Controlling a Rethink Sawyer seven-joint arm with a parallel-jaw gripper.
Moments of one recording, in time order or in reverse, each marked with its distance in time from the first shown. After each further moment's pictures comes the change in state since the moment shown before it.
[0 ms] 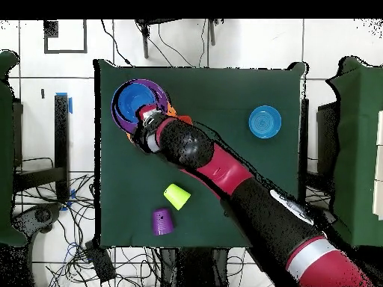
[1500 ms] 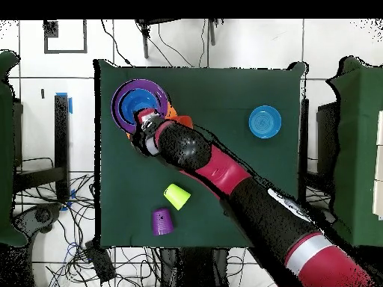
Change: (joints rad) arm 0.000 0.031 0.000 0.000 -0.034 0.000 0.000
